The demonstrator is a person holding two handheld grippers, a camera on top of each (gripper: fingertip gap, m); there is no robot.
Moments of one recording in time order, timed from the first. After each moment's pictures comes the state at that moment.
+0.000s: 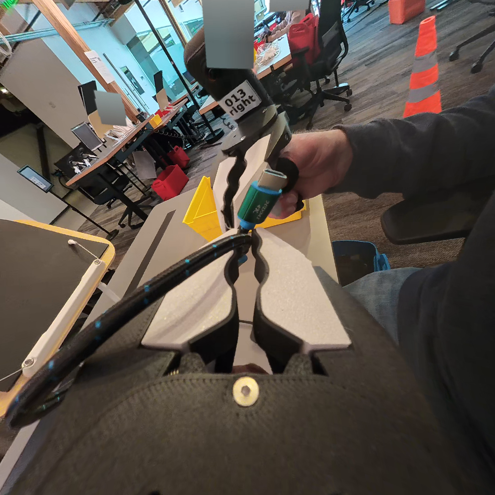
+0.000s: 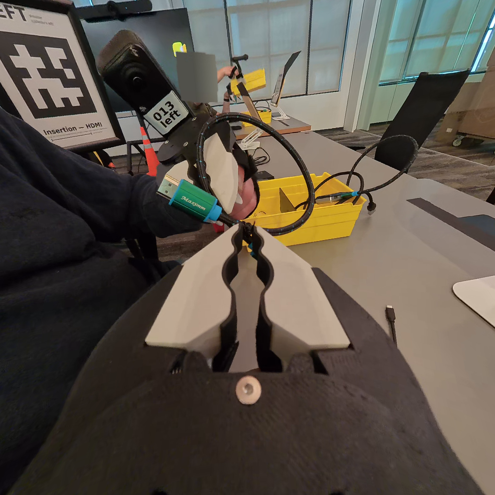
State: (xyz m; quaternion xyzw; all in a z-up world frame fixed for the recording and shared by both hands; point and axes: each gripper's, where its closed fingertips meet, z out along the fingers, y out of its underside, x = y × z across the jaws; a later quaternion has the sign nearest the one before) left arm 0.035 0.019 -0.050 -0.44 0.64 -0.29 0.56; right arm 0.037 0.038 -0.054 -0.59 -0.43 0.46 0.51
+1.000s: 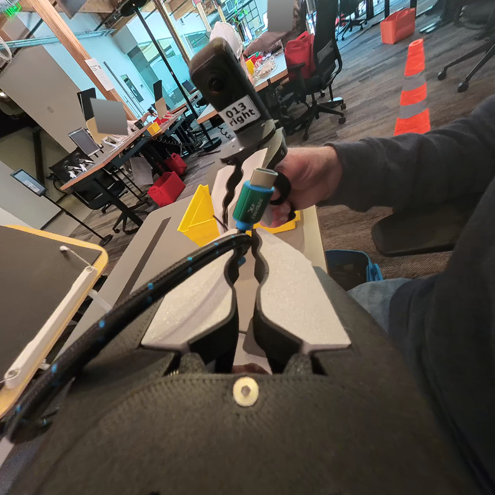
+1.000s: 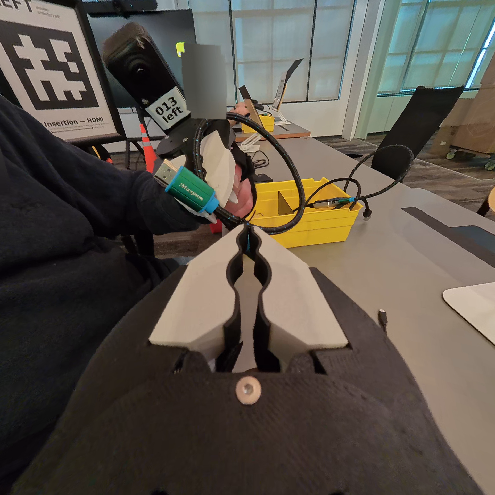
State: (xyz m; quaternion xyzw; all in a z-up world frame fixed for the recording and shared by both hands) left arm 0.039 0.010 -0.044 -0.44 0.63 -0.31 0.56; right arm 0.041 0.035 -0.053 -0.57 -0.45 0.45 0.52
